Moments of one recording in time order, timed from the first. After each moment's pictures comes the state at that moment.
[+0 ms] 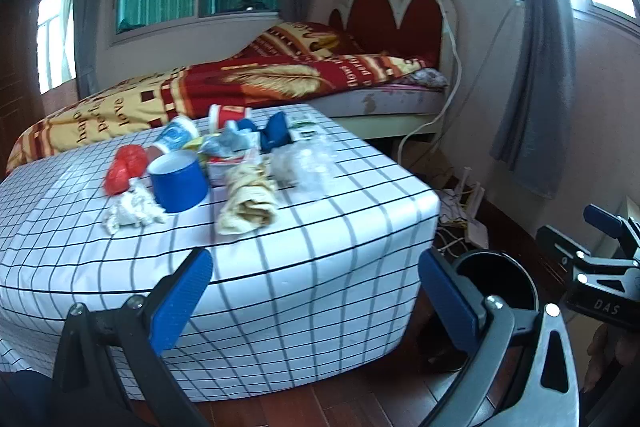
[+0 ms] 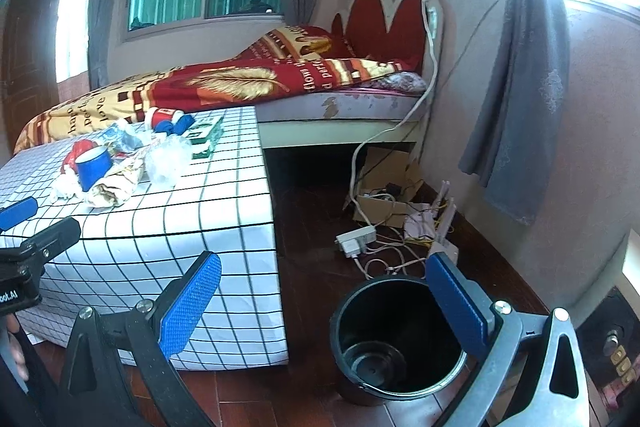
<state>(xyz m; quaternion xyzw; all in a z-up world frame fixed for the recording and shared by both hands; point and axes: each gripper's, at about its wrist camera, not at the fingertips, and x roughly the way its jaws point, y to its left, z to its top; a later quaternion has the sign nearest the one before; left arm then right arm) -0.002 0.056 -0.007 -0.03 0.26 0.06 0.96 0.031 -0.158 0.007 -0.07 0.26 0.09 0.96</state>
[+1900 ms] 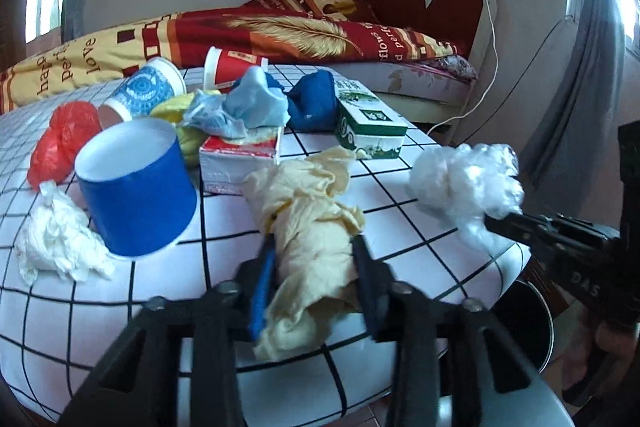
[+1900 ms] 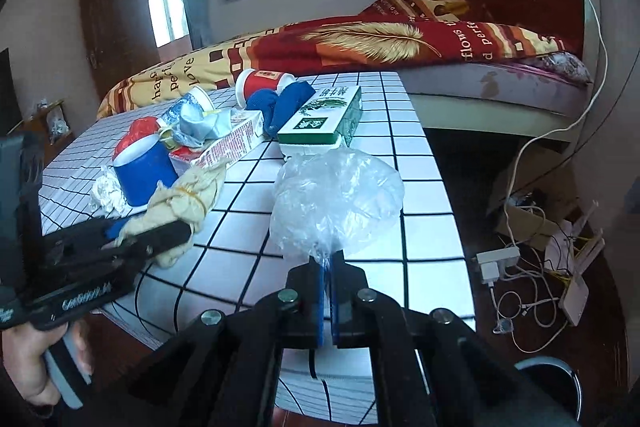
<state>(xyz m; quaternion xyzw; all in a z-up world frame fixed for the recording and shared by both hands) 0.119 0.143 -0.053 -0.10 0.31 0.02 0.95 0.192 -0.038 -0.034 -0.06 0.33 0.31 0.89</state>
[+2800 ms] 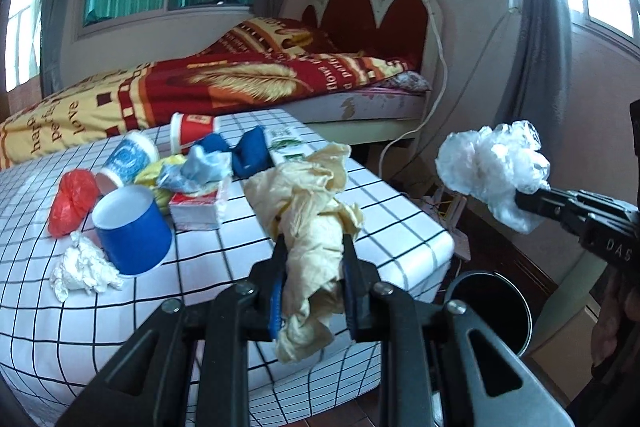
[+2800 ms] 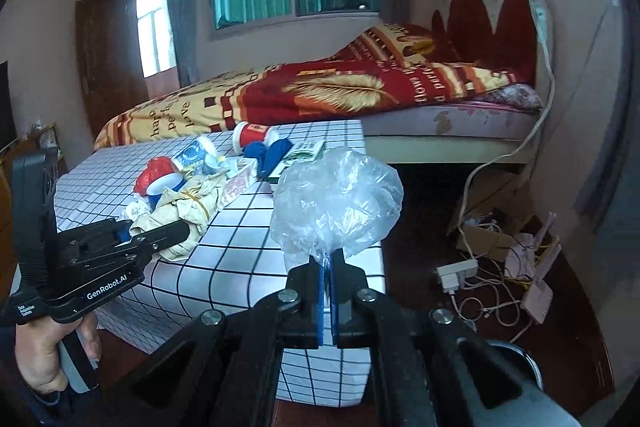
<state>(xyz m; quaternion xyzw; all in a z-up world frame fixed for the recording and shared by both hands) 0.078 0.090 0.000 -0.04 0.26 -0.03 0.96 0.113 -0.120 0.037 -0.04 0.27 0.26 0.93</state>
